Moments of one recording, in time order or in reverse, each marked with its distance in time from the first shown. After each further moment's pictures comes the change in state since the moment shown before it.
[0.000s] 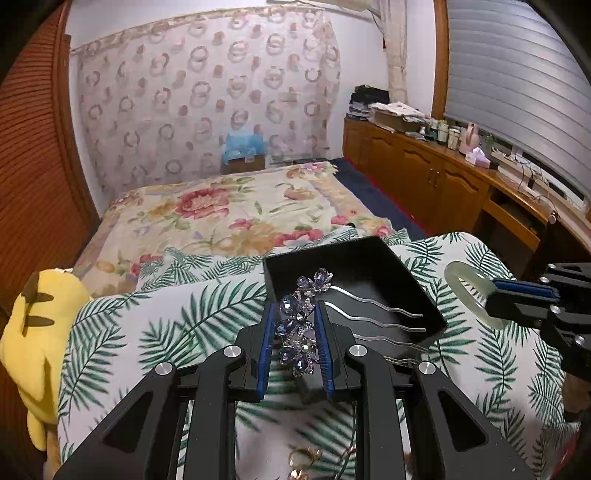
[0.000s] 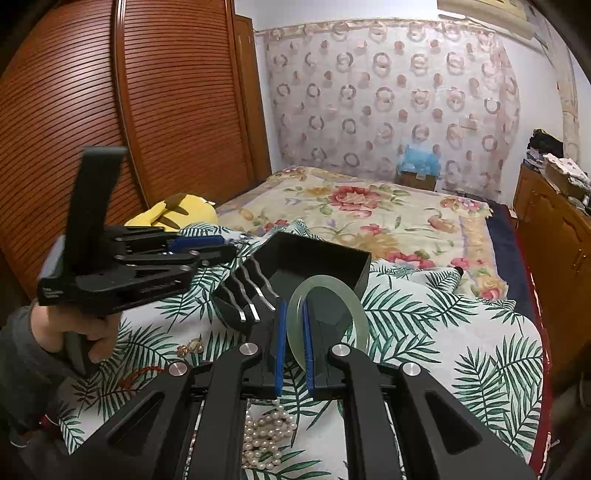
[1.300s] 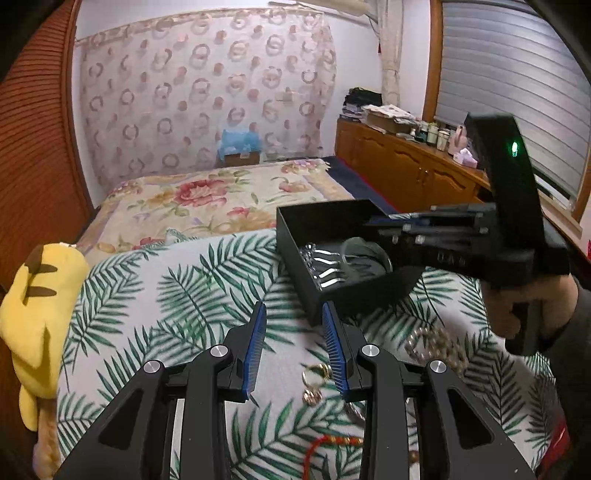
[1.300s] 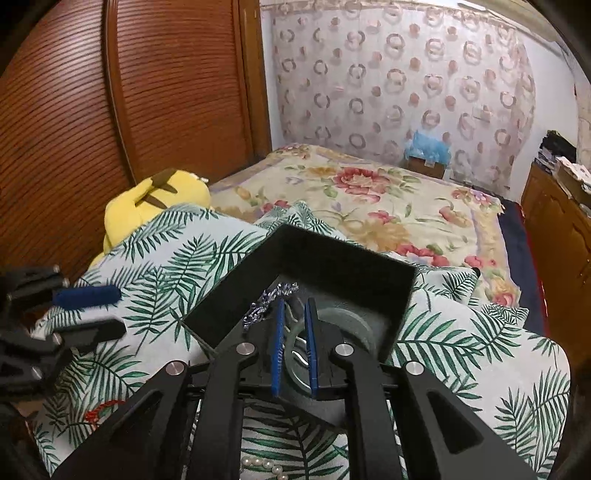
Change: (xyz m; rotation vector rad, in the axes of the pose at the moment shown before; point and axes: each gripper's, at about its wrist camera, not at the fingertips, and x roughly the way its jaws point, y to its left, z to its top) left arm -0.051 0.019 -0.062 -0.019 -0.009 -0.052; right arm 0.088 0.015 0.020 -0.036 0.084 -0.018
